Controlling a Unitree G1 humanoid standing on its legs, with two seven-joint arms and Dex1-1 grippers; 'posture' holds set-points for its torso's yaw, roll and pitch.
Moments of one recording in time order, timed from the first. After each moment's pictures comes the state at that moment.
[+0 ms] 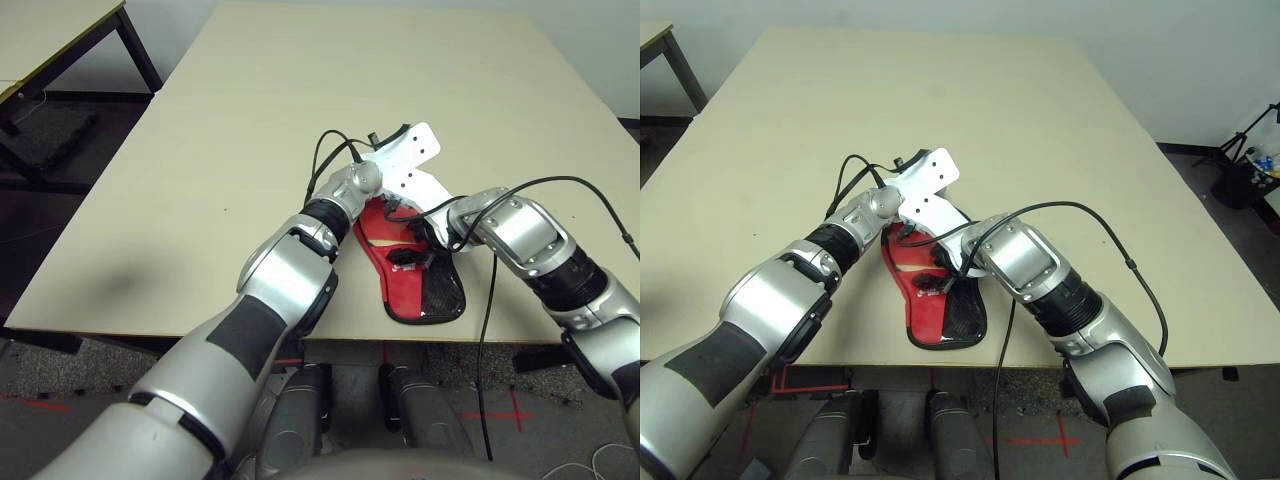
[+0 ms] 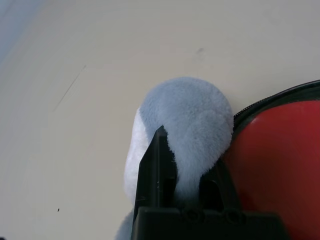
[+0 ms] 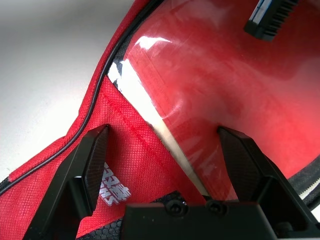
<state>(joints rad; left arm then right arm) -1.31 -0.07 -0.27 1.41 0.40 -0.07 -0.19 -0.82 -0.55 0.56 -0.12 0.21 1.32 0.75</state>
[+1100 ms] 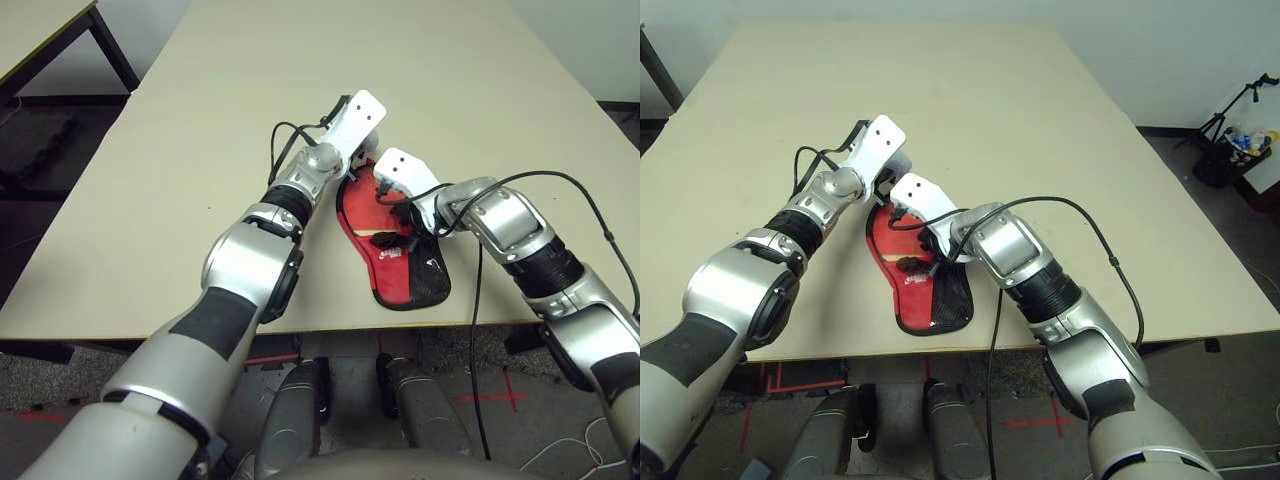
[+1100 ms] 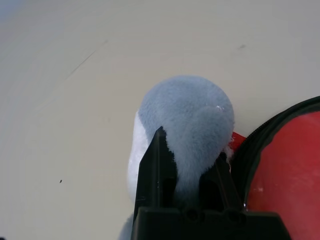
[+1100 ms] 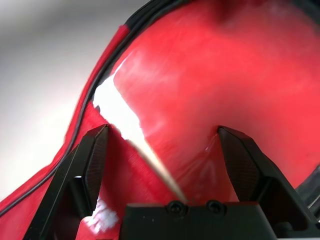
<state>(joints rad) -1.30 0.09 -0.12 1.39 0.31 -0.08 -0.25 -0.85 -0.44 0.47 0.08 0.15 1.14 0.75</state>
